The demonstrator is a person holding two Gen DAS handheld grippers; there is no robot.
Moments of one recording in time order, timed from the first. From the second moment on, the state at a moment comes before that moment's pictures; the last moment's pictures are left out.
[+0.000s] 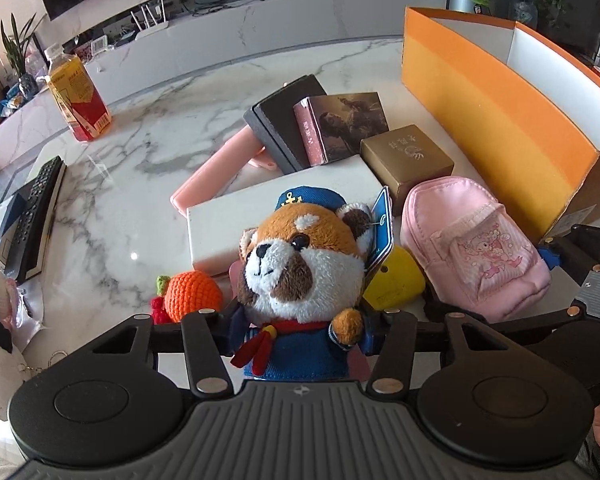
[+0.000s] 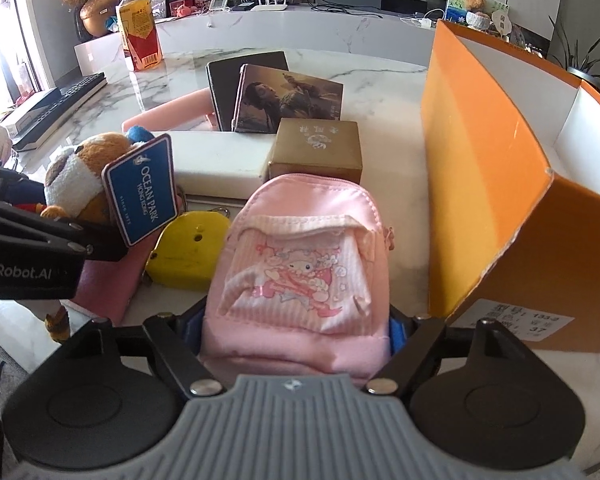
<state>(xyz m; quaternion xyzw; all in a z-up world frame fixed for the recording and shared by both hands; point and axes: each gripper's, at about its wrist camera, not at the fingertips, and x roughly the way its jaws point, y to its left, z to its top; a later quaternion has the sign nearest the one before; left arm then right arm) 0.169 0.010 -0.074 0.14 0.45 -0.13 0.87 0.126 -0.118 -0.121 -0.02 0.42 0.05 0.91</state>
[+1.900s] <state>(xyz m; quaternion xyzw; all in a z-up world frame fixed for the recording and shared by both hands) 0.157 0.017 -0.018 0.05 0.35 -0.15 0.92 0.221 -0.290 -0.080 0.22 0.53 0.04 0.82</state>
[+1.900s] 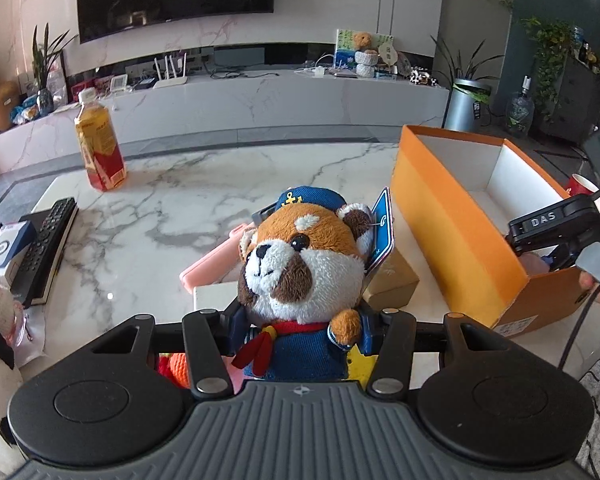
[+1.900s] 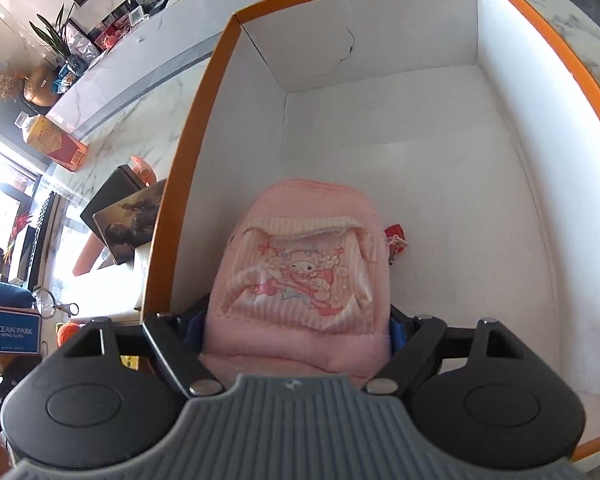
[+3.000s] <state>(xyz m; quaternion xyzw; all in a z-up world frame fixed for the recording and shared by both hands) 0.252 -0.197 -0.020 0.00 0.49 -0.25 0.83 0.072 -0.384 0.035 0.13 0.25 -0.03 0.96</state>
